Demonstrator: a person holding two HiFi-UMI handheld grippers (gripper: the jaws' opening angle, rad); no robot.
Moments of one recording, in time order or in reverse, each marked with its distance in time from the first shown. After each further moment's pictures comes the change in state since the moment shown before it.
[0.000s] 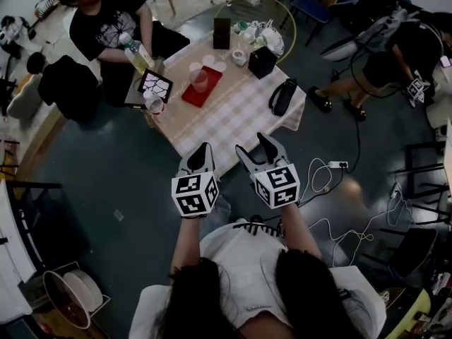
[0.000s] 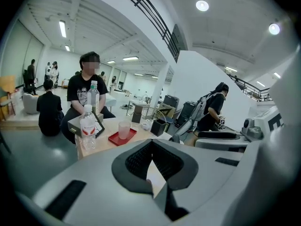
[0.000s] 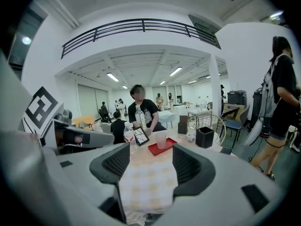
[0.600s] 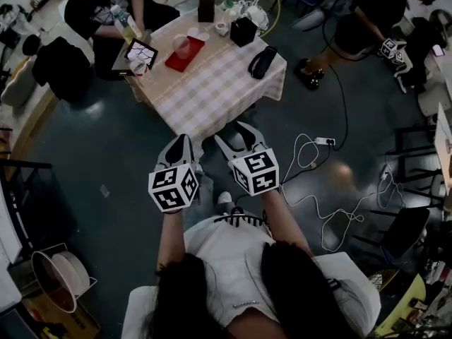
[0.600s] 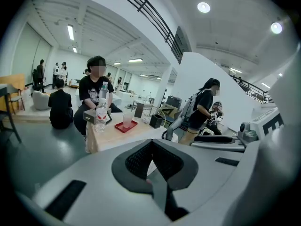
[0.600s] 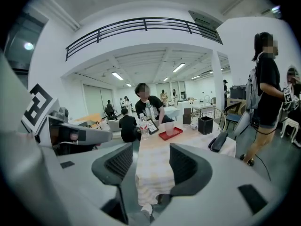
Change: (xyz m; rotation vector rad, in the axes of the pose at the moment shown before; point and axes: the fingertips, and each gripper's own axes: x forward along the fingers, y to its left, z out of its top) left arm -0.107 -0.041 -0.065 -0.036 -0.011 0.054; right arm -0.092 0.056 -0.055 0.010 0.040 0.058
